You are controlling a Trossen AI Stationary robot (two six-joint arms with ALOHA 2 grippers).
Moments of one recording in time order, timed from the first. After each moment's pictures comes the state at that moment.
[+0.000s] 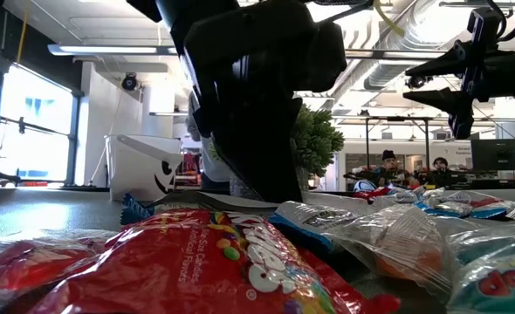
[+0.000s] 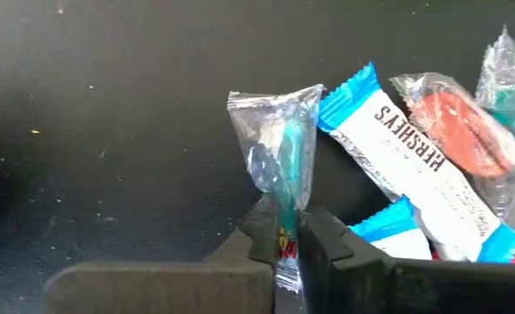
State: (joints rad) left arm -0.38 2.15 1.50 -0.44 -0.09 -0.45; right arm -0.07 0.02 0.01 0.06 0.25 0.80
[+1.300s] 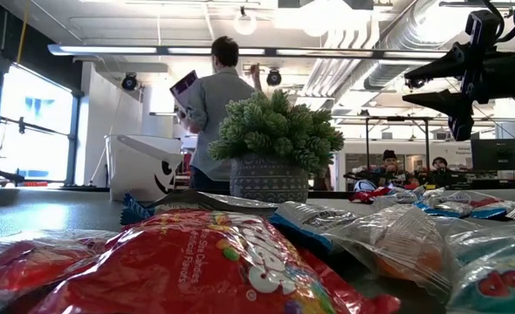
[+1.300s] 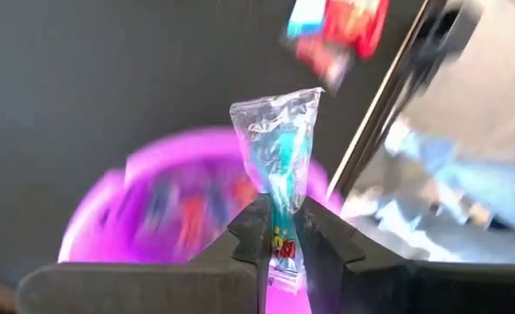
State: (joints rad) left arm -0.75 1.56 1.50 -1.21 -0.07 -1.20; right arm -0.07 0.04 0.01 0.06 0.25 0.80
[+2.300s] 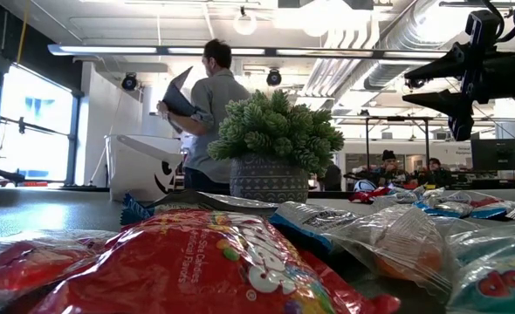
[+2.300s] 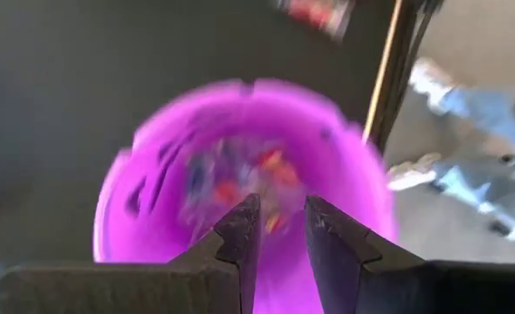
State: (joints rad) left arm -0.84 1.56 1.50 -1.24 -0.16 -1.04; right arm -0.07 0.04 0.01 0.06 0.25 0.80
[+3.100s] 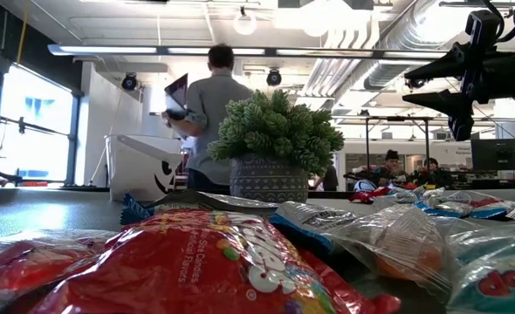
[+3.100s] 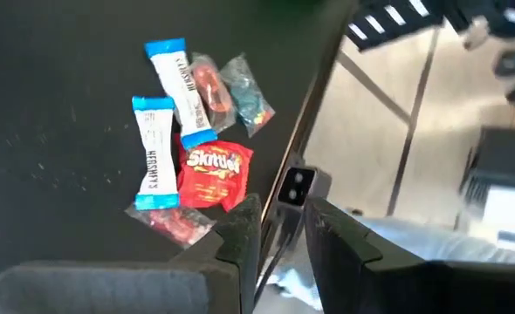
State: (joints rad) left arm -0.51 1.78 1.50 -0.60 0.02 -1.06; right arm -0.07 0.04 0.01 0.06 0.25 0.80
